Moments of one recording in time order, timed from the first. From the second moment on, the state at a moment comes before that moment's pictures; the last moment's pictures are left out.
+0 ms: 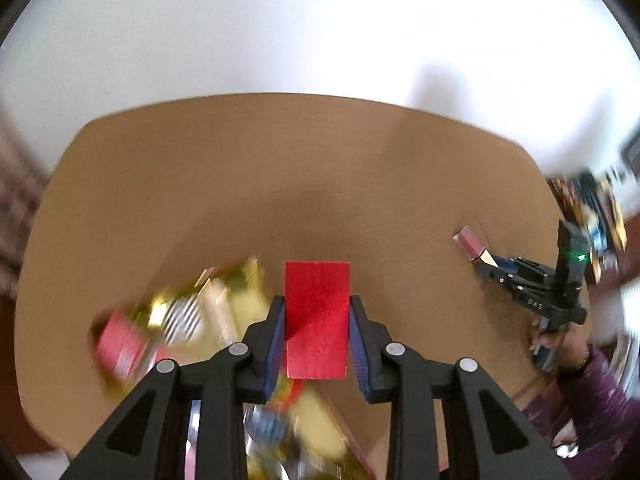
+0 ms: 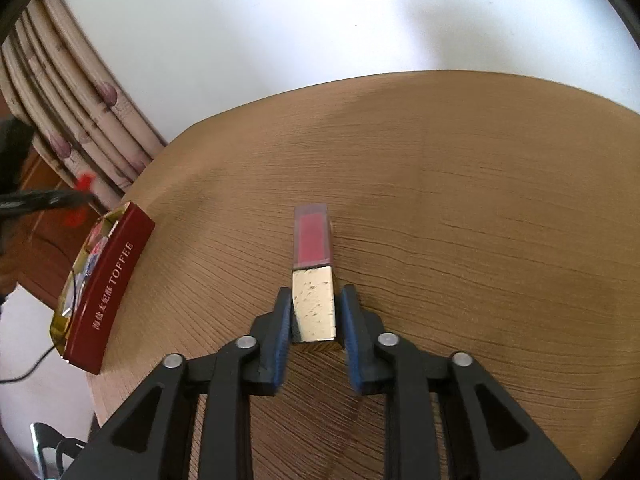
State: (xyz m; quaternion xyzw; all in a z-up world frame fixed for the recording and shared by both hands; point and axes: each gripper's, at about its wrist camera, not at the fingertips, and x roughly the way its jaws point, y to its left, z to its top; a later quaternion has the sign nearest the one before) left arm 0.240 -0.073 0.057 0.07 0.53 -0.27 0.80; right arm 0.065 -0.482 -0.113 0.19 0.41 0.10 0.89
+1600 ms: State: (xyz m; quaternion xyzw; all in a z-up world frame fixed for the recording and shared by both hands) left arm 0.037 0.066 -0.015 -0.15 0.45 -0.03 0.88; right arm 0.074 -0.412 -0.079 0.31 0.49 0.16 0.80
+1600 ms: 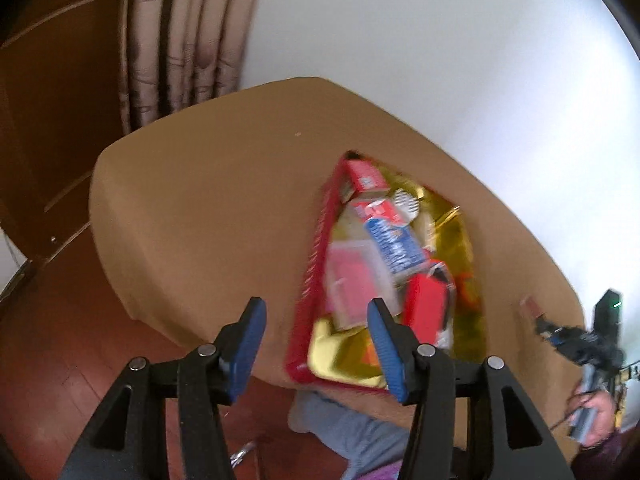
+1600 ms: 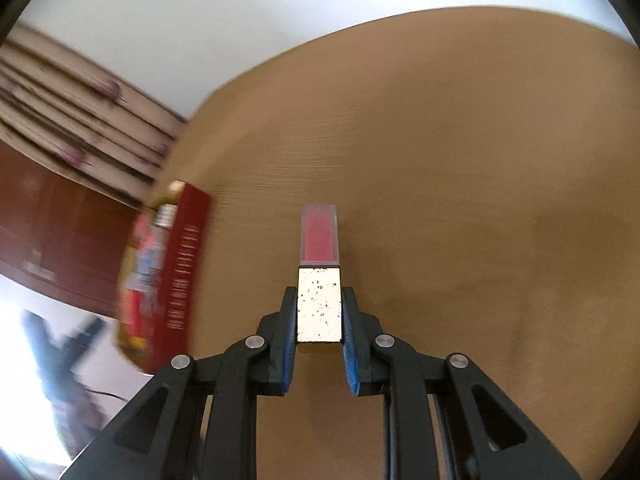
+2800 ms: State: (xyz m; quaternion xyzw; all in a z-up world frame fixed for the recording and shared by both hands) left arm 0.029 0.036 -0.022 -0.03 0.45 0.01 0.89; right arm 0.157 -0.175 -0.033 0.15 0.48 0.22 0.84
